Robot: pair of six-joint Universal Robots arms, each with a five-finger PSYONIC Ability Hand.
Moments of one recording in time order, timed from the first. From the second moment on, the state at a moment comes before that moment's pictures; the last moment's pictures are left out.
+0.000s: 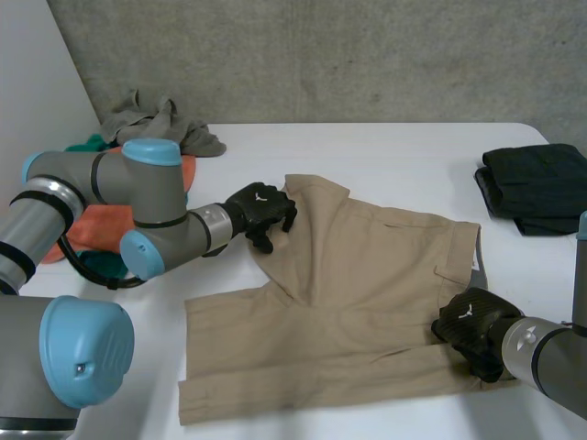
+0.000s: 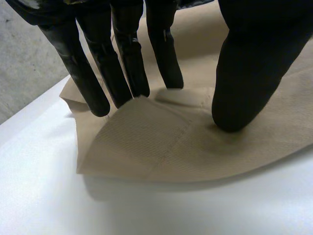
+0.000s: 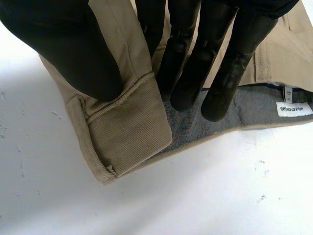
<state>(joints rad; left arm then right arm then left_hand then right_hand) 4.30 -2.84 -0.31 2.73 -1.06 3.62 1.80 -1.27 1.83 0.25 1.39 2.16 0.81 0.80 0.80 0.80 0.62 0.99 1.18 1.19 1.19 1.00</state>
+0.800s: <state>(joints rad) 4.29 -2.49 -0.92 3.00 -1.41 3.86 1.81 -1.27 1.83 0.19 1.39 2.26 0.83 0.86 0.86 0.86 0.69 0.99 1.18 1.19 1.19 1.01</state>
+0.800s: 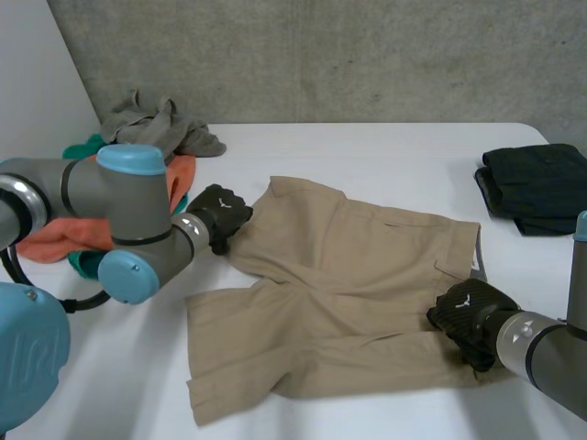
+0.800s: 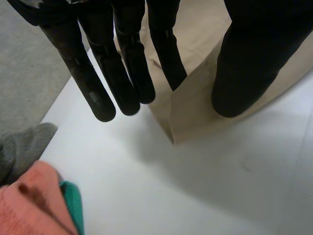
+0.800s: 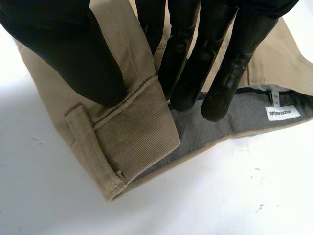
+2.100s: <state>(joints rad) 4.02 -1.74 -1.94 2.83 -1.61 3.55 1.69 -1.45 1.96 0.42 1.29 2.10 1.14 1.19 1.19 1.20 0.99 0.99 1.18 1.20 1.19 1.01</state>
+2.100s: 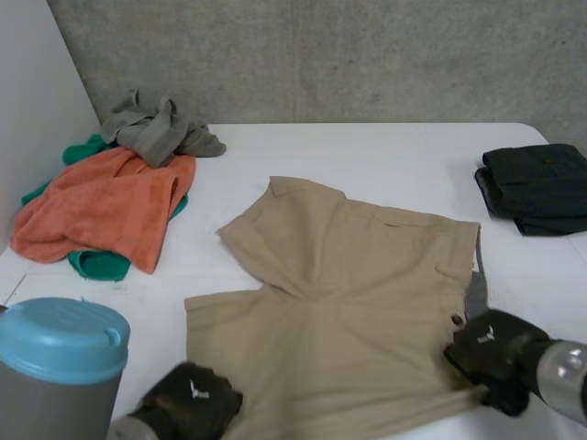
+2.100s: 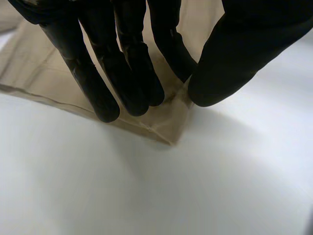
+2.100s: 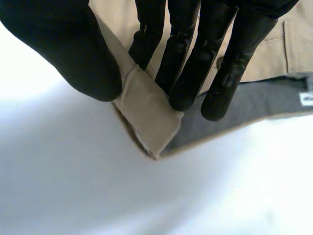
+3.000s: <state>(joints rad) 4.09 -2.83 -0.34 3.35 -1.60 3.91 1.81 -0.77 1.23 -0.49 1.51 2.27 0.19 0.20 0.21 0.20 0.05 0.20 0.22 0.21 0.23 0.07</state>
